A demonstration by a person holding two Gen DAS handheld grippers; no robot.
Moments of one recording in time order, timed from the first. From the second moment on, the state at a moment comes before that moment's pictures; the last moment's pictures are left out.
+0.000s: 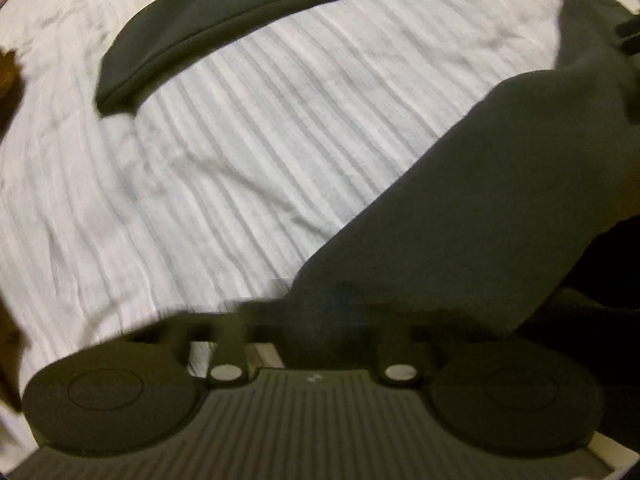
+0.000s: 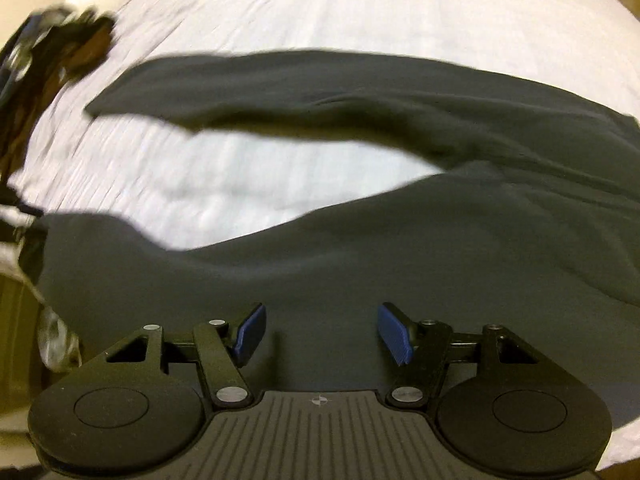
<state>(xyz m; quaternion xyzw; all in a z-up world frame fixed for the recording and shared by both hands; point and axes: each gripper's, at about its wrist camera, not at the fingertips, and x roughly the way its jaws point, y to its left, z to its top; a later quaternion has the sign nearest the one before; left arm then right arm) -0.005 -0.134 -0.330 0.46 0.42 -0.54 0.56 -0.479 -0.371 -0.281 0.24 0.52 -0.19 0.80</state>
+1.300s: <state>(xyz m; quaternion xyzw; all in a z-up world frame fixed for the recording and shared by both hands) -0.241 -0.235 -0.350 0.51 0.37 -0.58 0.52 -0.680 -0.492 -0.319 0.34 0.51 -0.35 0.71</state>
